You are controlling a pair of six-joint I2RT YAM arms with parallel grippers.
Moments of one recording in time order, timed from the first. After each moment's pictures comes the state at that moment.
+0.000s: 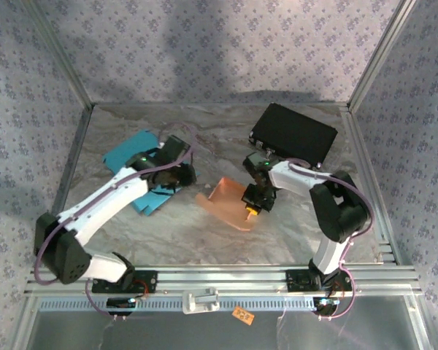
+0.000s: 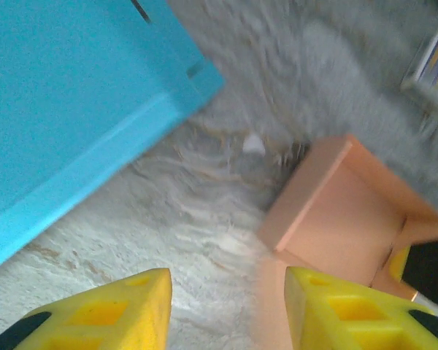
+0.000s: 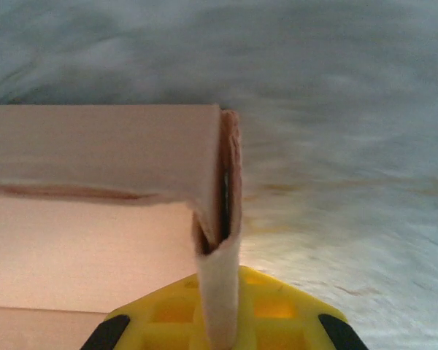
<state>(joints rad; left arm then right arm) -0.65 1.35 1.21 -0.90 -0.12 -0.80 0.56 1.72 1.05 -0.82 -0.26 1.12</state>
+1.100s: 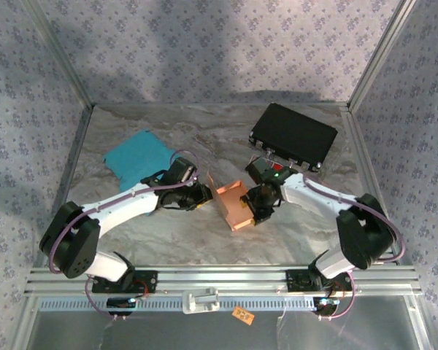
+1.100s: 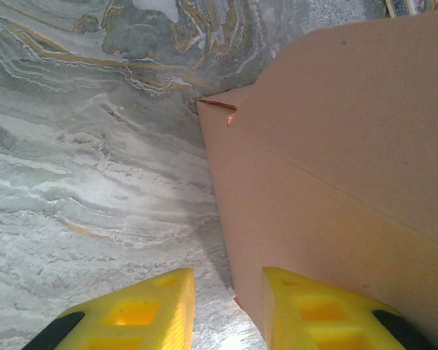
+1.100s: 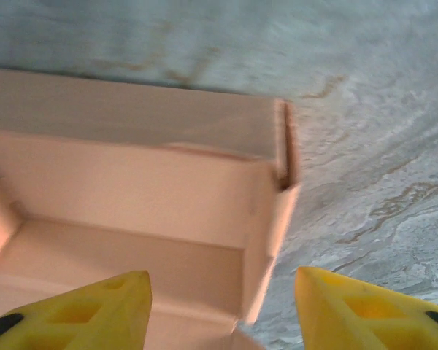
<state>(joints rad) -0.70 1.43 0.84 -0.37 0.29 -1.05 0.63 1.48 0.98 -0.80 -0.26 1.67</state>
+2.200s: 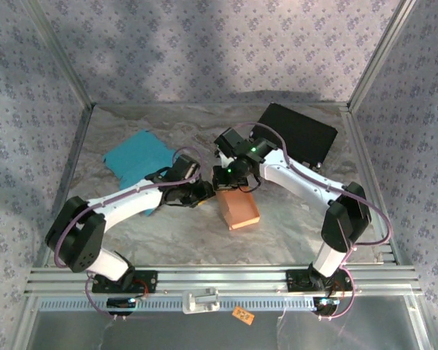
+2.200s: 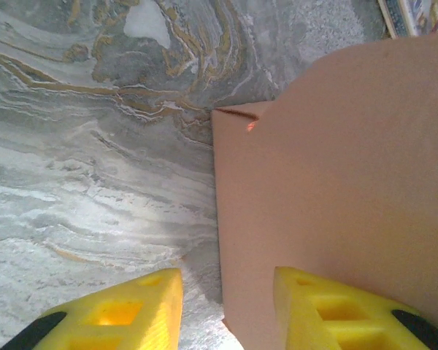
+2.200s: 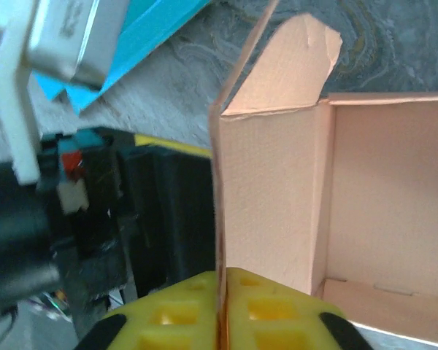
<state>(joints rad) -0.69 1.47 0.89 -0.38 0.26 -1.05 0.78 1.69 1.51 -0.95 -0.27 0.62</state>
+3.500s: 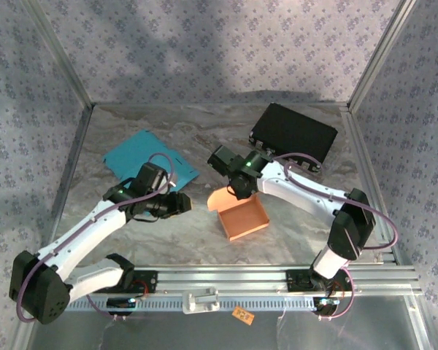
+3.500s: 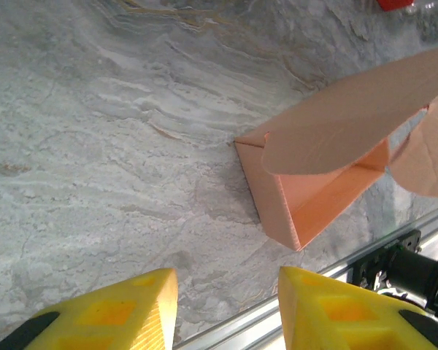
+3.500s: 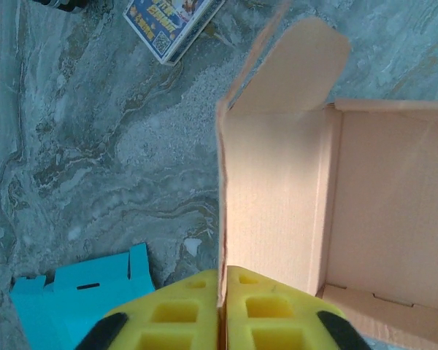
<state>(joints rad) -0.57 1.07 0.78 -0.71 0.39 -0.72 0.90 1.62 1.43 -1.05 0.41 2.06</state>
